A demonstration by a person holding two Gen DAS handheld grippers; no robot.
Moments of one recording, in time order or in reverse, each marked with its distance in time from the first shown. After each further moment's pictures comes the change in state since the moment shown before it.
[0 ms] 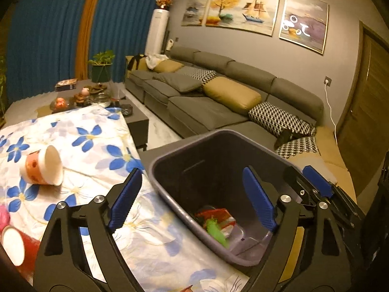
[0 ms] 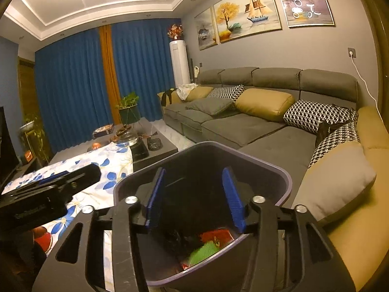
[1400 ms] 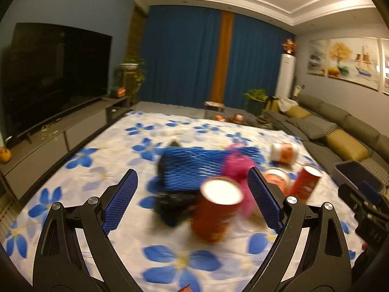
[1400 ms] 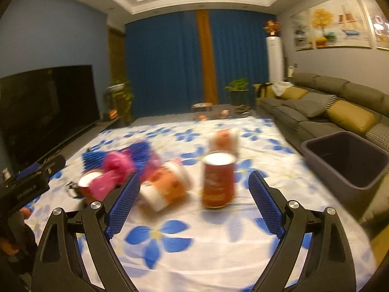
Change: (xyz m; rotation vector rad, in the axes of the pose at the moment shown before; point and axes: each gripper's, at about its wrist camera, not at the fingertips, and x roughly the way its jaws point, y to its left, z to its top) left arm -0.346 0.215 -0.138 -0.278 -0.242 0.742; right arm -0.127 0.250 -0.088 -0.250 0.085 0.504
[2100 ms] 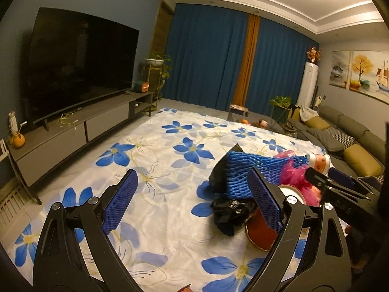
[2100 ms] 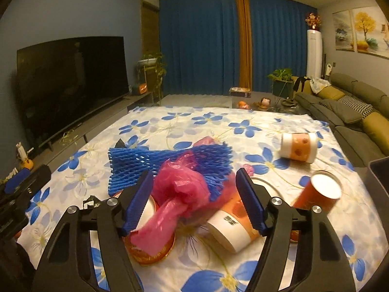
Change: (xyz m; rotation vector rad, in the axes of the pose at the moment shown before) left arm 0.013 0.069 0.001 -0.078 0.000 0.092; right arm 0.102 0.095 0.022 -0.117 0.124 0.143
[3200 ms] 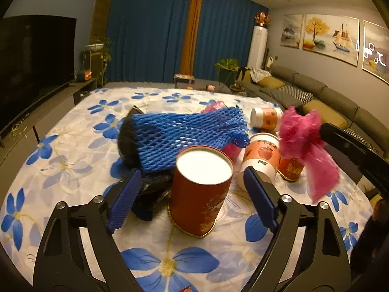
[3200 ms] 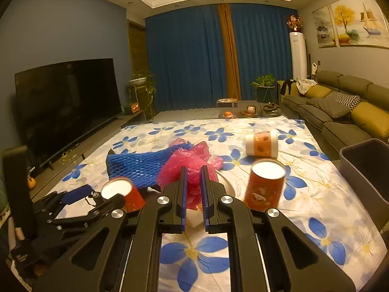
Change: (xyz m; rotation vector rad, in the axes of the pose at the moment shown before) left arm 0.039 -0.090 -0.033 0.187 0.178 -0.285; right arm -0.079 -0.058 -0.021 0.096 -0.106 -0.028
